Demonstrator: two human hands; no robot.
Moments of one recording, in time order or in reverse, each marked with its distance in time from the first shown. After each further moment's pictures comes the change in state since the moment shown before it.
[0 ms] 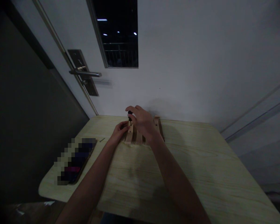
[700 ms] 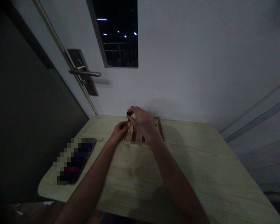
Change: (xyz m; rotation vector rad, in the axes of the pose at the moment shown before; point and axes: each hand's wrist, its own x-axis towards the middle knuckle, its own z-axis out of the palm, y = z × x) left_hand 0.002 -0.002 -0.001 0.014 -0.012 0.004; right_hand 0.001 -0.003 0.001 0.047 0.006 0.067
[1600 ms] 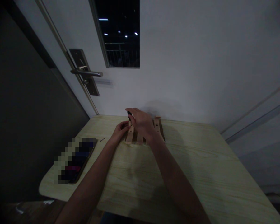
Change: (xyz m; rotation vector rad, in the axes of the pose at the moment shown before) left_hand -0.003 0.003 0.001 0.005 0.000 0.014; right_hand -0.006 0.003 0.005 -0.075 -0.024 -0.117
